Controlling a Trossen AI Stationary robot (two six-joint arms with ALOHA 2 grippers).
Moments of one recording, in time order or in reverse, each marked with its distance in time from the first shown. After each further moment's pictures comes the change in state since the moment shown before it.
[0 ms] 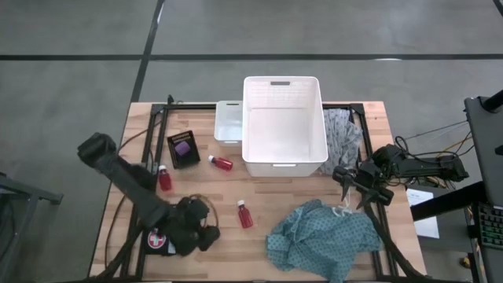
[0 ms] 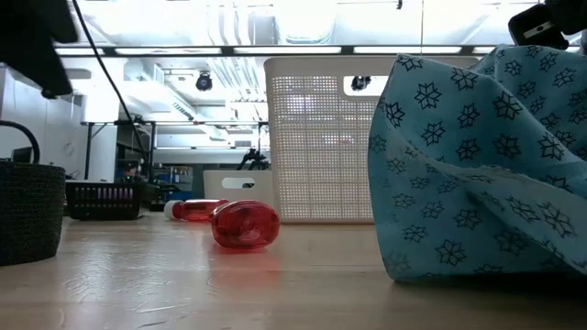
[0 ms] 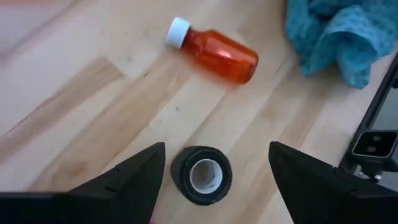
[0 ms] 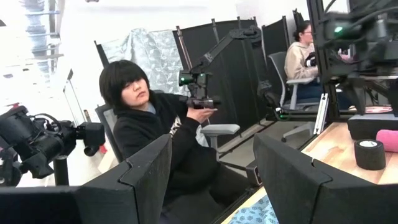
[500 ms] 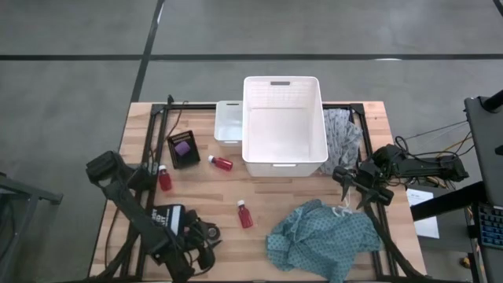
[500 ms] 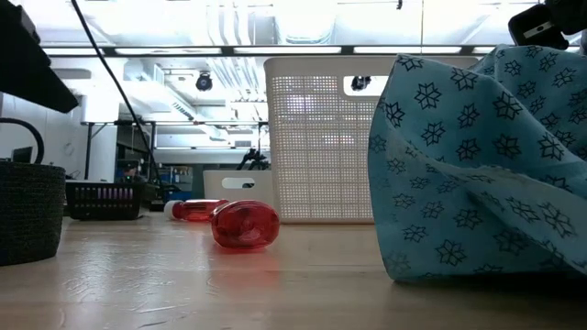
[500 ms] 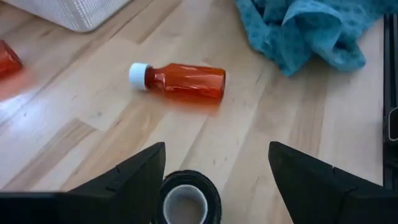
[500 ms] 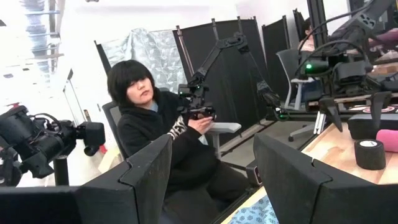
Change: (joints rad) left arm -0.152 0.232 0.017 0.166 -0.337 0.179; right arm 0.000 0.000 0.000 0.000 0.000 0.000
